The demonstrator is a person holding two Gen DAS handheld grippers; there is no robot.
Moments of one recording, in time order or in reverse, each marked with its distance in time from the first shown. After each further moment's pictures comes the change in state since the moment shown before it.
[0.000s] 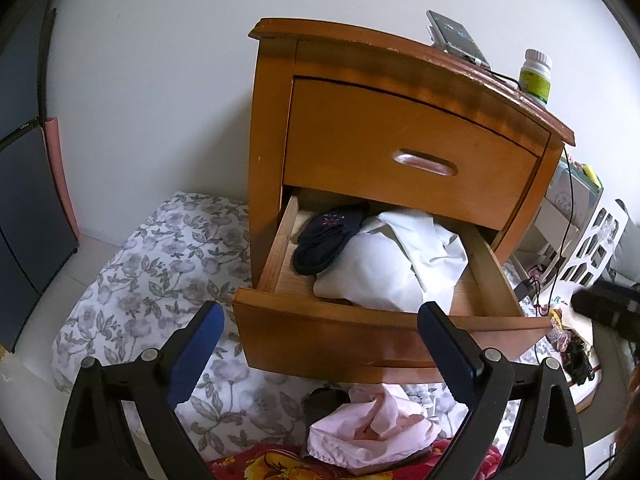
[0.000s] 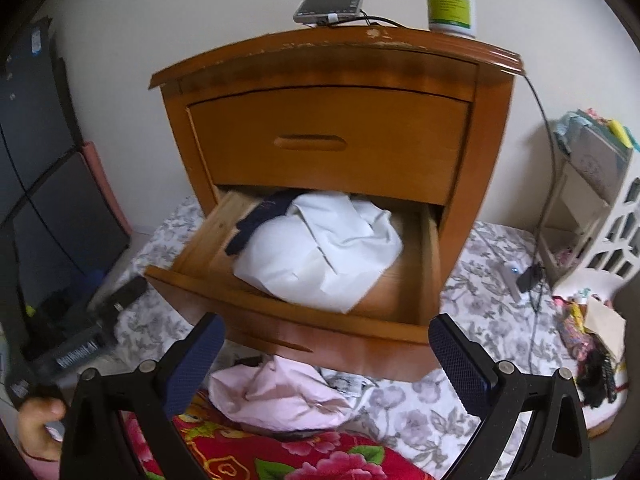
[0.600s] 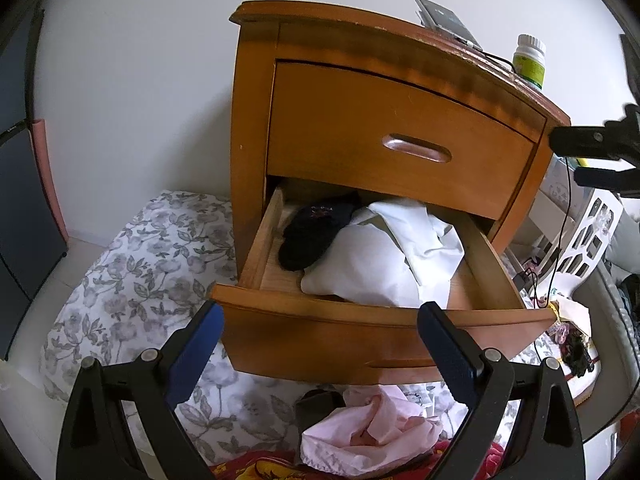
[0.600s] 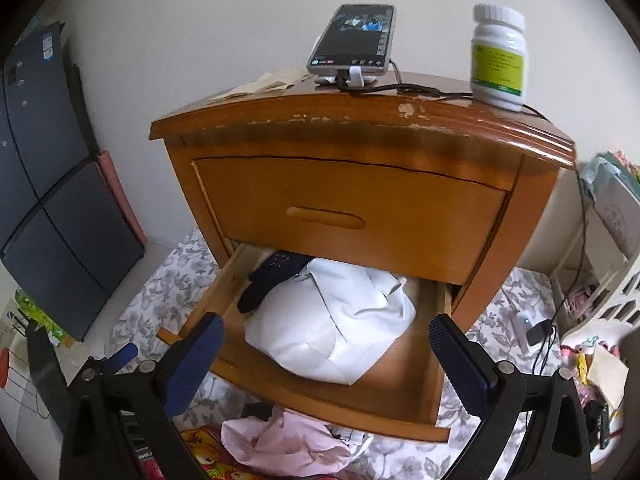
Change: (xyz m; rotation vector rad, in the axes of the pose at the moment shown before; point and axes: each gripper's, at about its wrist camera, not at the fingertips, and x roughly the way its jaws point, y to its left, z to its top) left arm 0.022 -0.003 -0.007 0.020 0.008 -0.046; right arm 0.020 0.000 0.087 -0.057 -0.004 0.055
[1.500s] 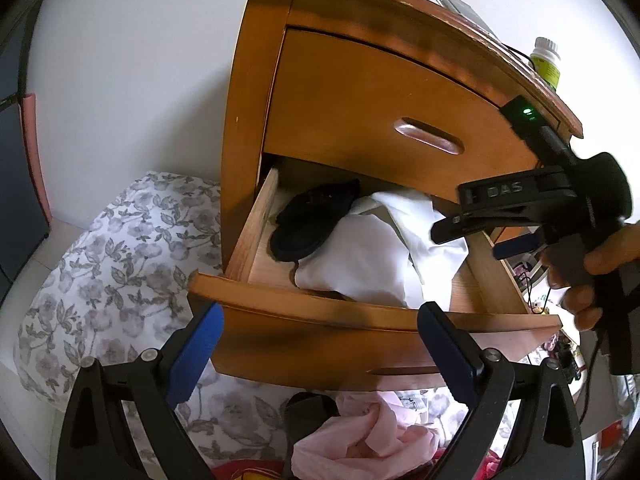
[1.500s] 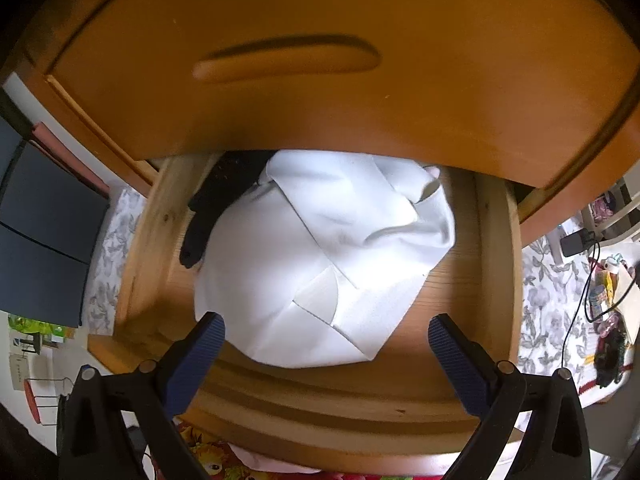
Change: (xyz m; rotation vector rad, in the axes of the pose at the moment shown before) left arm 0.032 0.019 -0.008 -0.056 0.028 -0.066; right arm 0.171 -0.010 -0.016 0.161 0.465 -0.062
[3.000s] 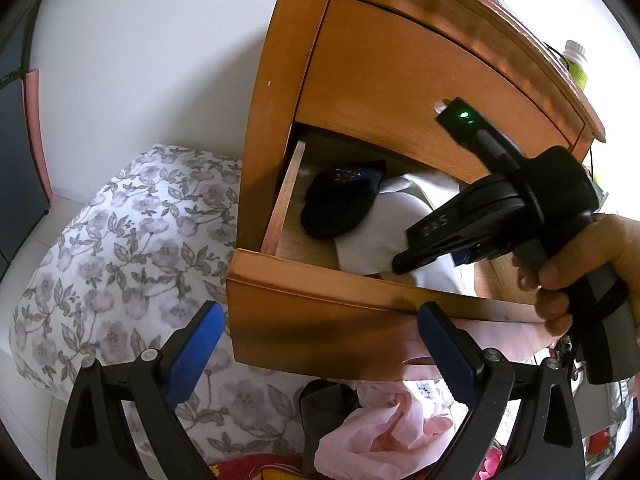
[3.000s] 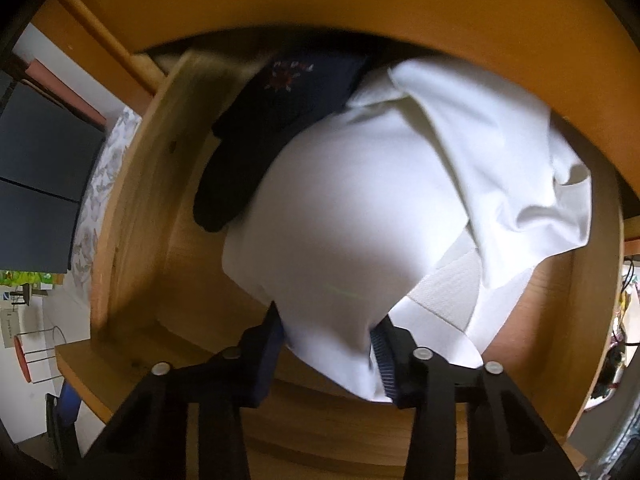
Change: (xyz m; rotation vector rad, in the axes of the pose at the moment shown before) left arm 0.020 0.030 -0.004 -0.051 0.074 0.005; right arm 0.083 0.073 0.017 -0.116 0.193 -0.018
